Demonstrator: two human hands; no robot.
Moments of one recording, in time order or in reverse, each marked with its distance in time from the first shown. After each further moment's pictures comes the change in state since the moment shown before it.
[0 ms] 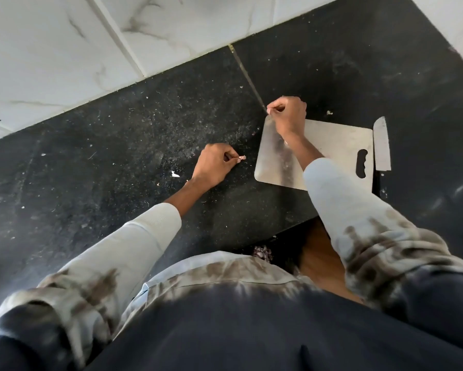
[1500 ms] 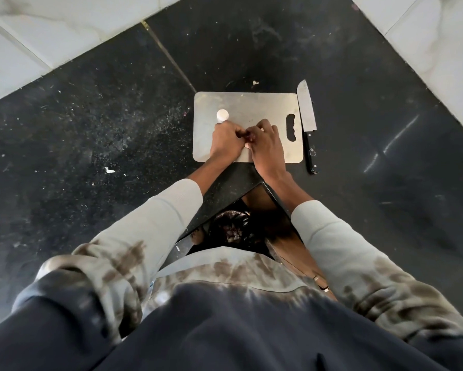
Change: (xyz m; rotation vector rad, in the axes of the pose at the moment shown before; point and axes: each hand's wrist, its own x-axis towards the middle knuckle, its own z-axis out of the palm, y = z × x) left_hand 0.023 0.147 0.133 -0.149 -0.049 -0.032; right_hand -0.149 0.095 -0.081 -0.312 0.004 -0.056
